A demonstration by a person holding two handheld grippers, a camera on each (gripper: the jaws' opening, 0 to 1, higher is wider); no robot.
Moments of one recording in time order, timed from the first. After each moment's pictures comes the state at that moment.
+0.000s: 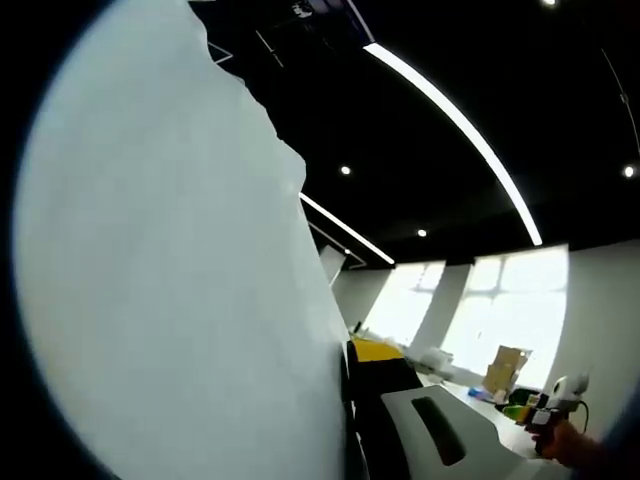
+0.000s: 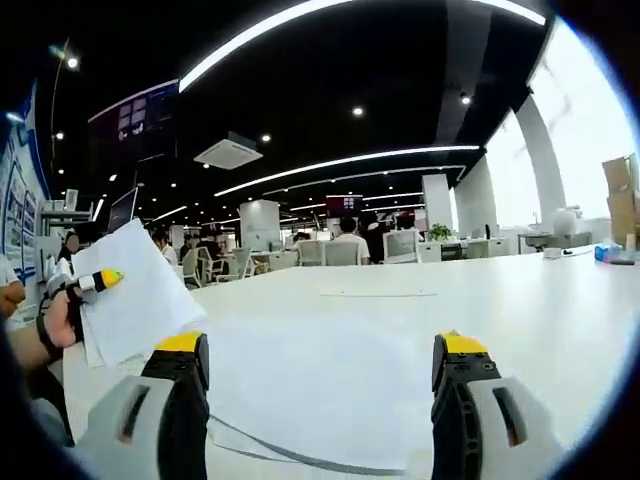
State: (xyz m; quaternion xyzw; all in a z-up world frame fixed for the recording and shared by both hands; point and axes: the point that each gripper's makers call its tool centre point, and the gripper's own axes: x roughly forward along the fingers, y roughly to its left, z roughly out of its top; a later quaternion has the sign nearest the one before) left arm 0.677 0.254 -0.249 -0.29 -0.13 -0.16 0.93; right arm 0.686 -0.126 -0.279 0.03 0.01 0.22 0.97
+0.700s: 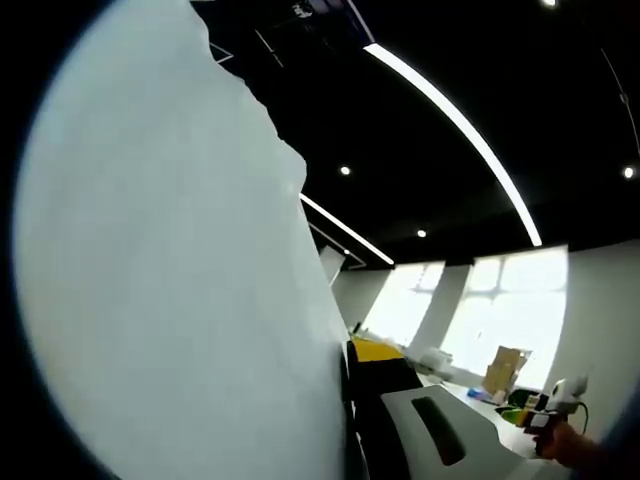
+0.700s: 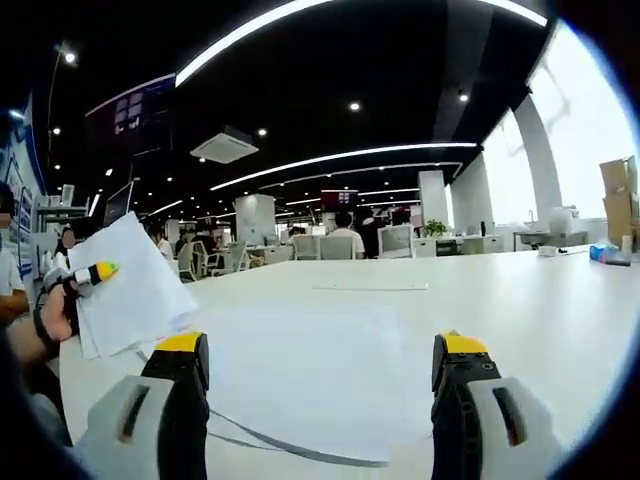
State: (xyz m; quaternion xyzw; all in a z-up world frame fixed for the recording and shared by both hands) left arm 0.677 0.256 -0.249 -0.29 -0.13 -0.16 0.93; right arm 0.687 -0.139 -0.285 0.03 0.02 0.21 0.98
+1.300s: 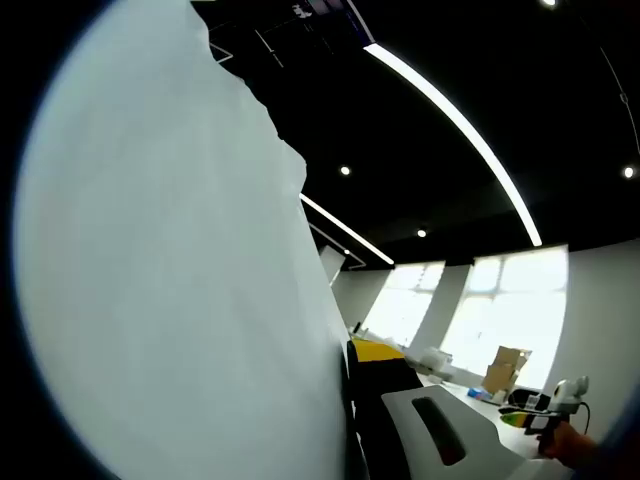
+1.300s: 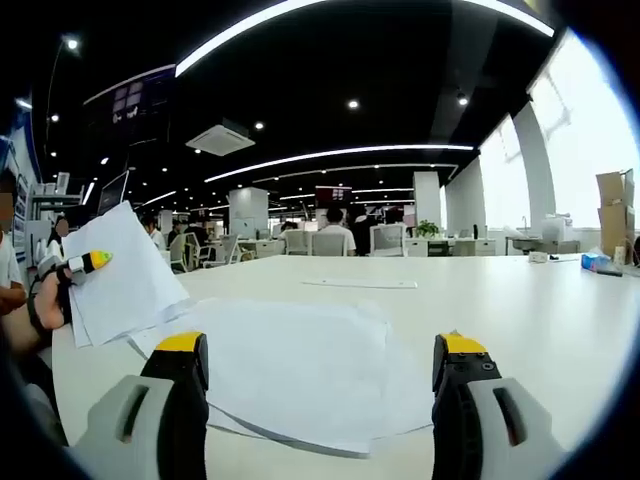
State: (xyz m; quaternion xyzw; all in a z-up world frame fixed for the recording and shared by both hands) left arm 0.678 0.255 -0.248 -0.29 -0.13 -0.16 0.93; right arm 0.683 -0.150 -0.289 0.01 0.03 0.19 0.98
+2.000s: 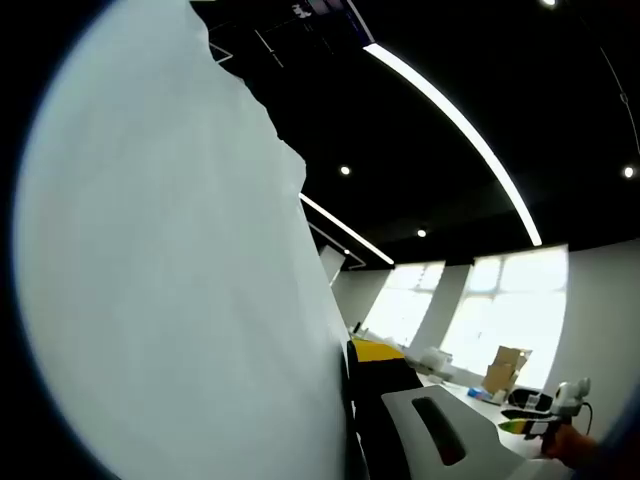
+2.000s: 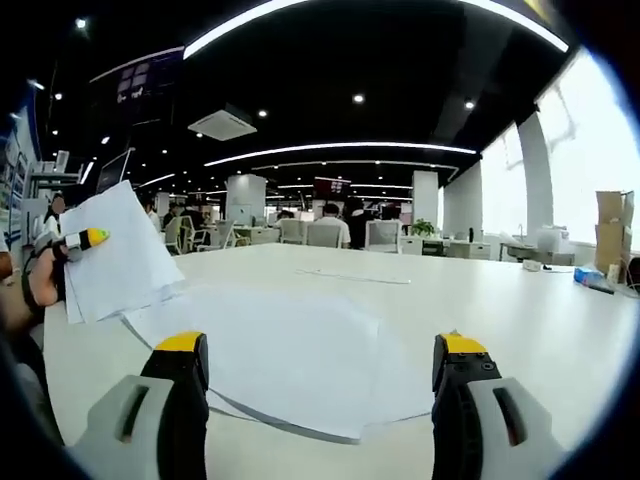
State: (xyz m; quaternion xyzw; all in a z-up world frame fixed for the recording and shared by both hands) left arm 0.677 0.255 -0.249 -0.29 -0.13 -0.16 0.93; right arm 0.676 -0.149 -0.300 -0.04 0.04 0.18 0.98
